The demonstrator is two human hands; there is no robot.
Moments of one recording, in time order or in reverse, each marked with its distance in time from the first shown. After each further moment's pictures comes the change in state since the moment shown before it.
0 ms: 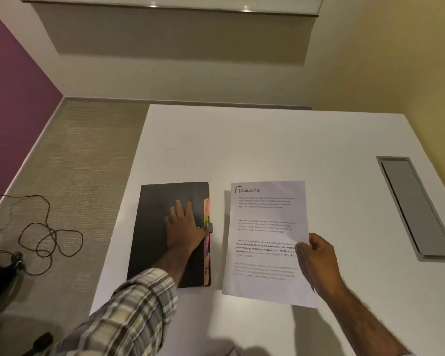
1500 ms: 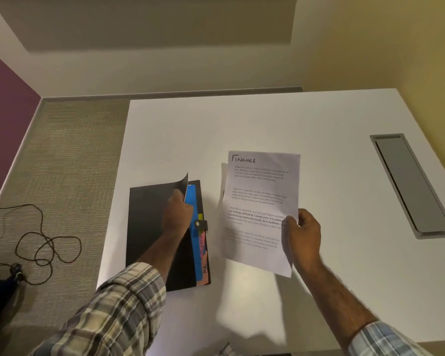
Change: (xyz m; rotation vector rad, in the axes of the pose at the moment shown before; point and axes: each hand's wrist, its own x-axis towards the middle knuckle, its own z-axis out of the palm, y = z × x) left_hand 0.038 0.012 -0.030 -0.421 0.079 -0.046; right_hand 0.011 -0.028 0.041 0.099 0.221 -0.119
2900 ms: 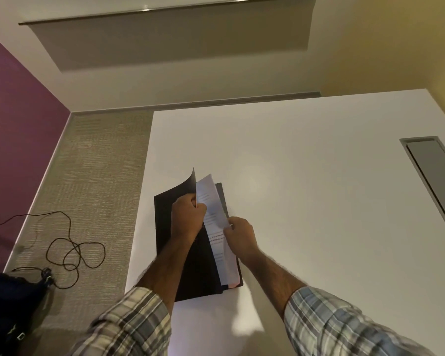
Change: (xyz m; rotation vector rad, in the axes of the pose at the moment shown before) left_hand -0.014 0.008 -0.063 -0.190 0.050 0.015; right_hand -0.030 0.007 0.174 -0.391 -0.547 -0.036
